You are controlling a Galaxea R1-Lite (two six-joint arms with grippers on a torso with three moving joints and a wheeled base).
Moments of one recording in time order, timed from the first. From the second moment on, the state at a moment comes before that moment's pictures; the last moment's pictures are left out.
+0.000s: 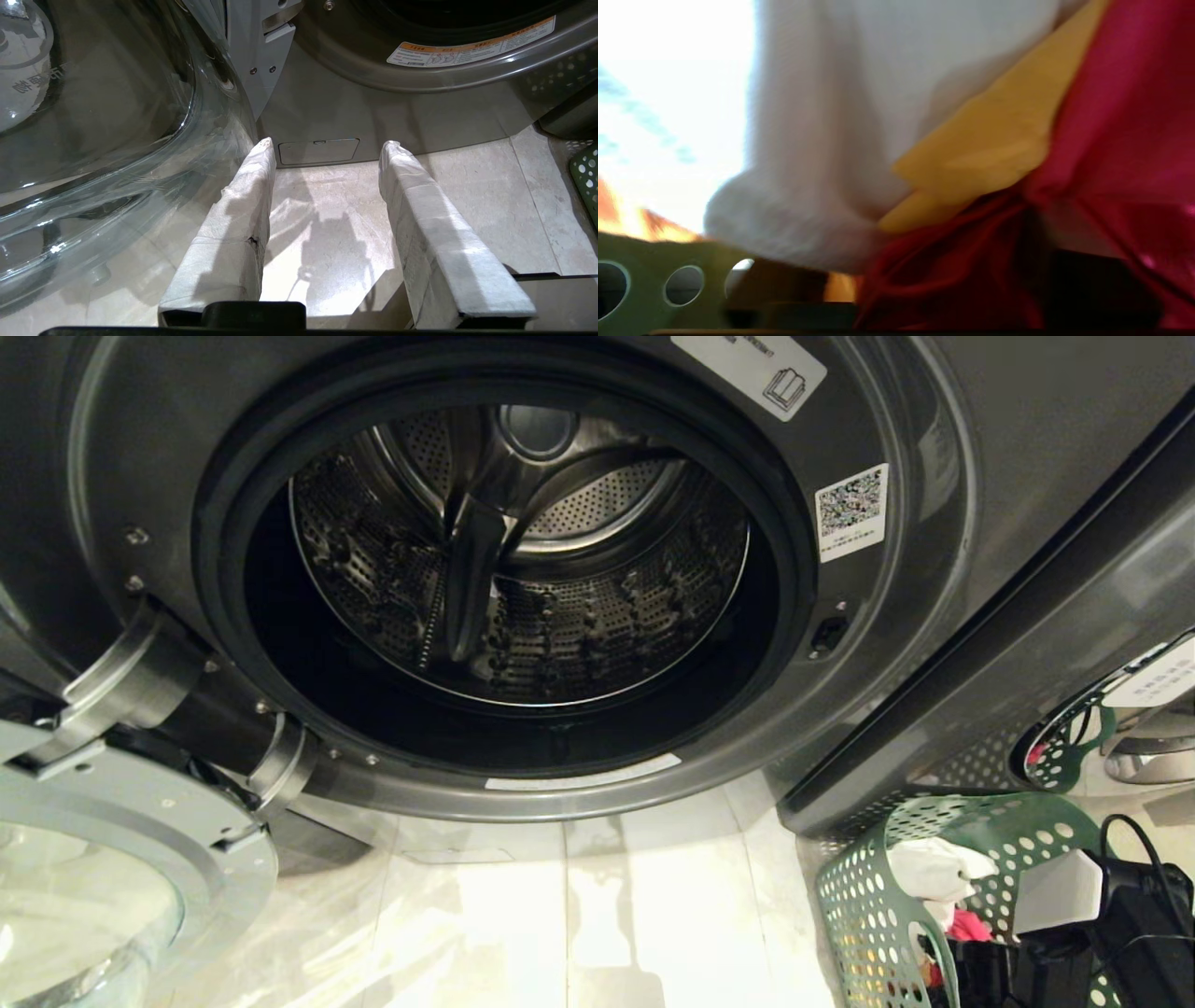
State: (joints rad) left arm 0.00 0.00 0.00 -0.02 -0.01 0.04; right arm -0.32 3.07 -0.84 -1.23 0.29 -0.04
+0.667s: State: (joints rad) left arm 0.00 0.00 0.00 -0.02 -0.01 0.04; right arm -0.33 3.05 -0.81 -1.19 0.29 -0.04
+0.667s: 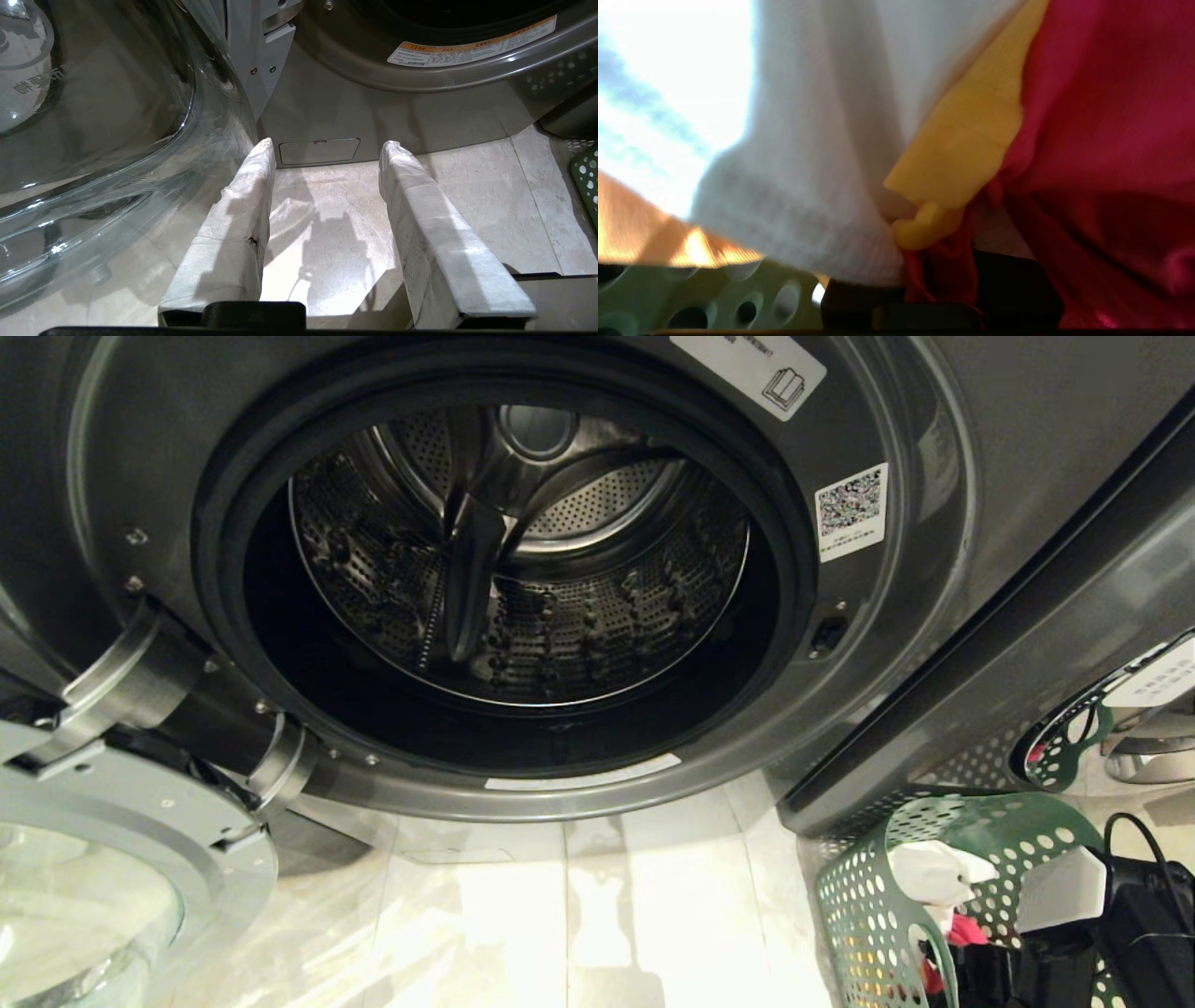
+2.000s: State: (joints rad) left arm 0.00 0.00 0.00 -0.02 -0.01 0.03; right arm -0.55 1.59 -0.33 -0.53 0.46 -0.11
